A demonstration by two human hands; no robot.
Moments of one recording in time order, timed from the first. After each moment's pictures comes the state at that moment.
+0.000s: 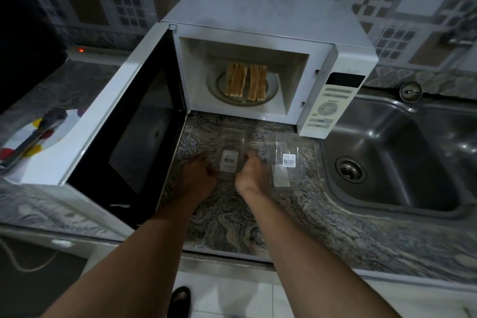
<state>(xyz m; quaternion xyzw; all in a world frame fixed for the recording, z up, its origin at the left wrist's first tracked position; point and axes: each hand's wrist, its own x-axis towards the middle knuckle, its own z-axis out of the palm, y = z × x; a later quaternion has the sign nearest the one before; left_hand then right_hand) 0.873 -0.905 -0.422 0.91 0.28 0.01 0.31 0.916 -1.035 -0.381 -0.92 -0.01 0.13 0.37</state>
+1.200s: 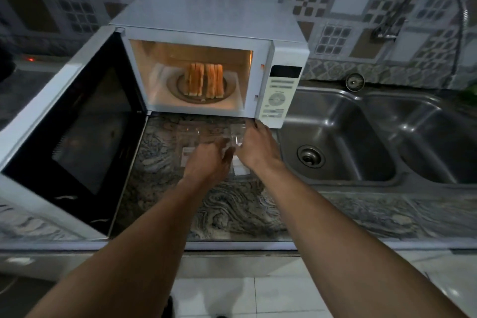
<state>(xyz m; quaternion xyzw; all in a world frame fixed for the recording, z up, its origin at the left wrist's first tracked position) 0.899 -1.013 -0.361 0.96 0.07 0.11 0.25 0.955 -1.129 -0.318 -0.97 -0.15 0.03 0.18</state>
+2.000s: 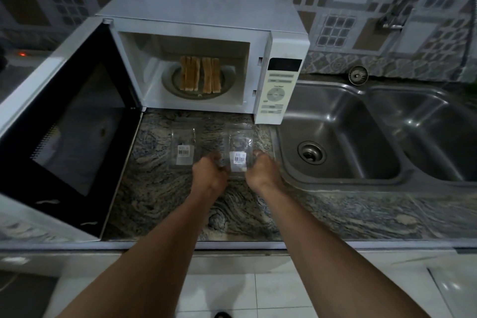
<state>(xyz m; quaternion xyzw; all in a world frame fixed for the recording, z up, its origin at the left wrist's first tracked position) 0.898 -1.034 -0.405 0.84 0.28 0.04 0.46 0.938 -1.159 -0.377 -0.92 0.00 0.14 0.36</state>
